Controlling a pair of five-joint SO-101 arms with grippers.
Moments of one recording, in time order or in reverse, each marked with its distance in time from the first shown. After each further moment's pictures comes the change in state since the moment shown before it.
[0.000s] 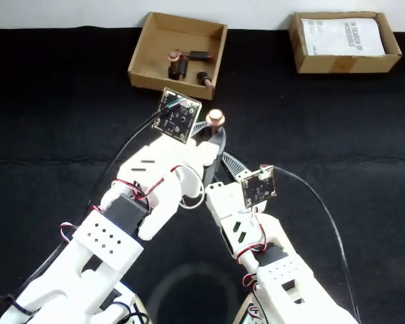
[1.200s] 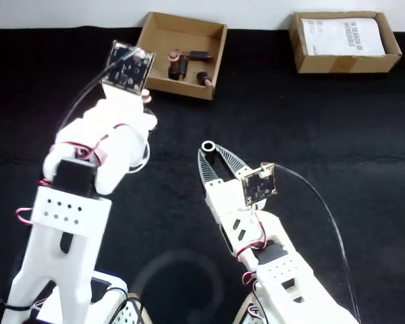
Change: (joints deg) left arm -21.1 6.8 -21.3 28.1 -15.6; right arm 0.0 0.3 -1.5 0.0 0.0
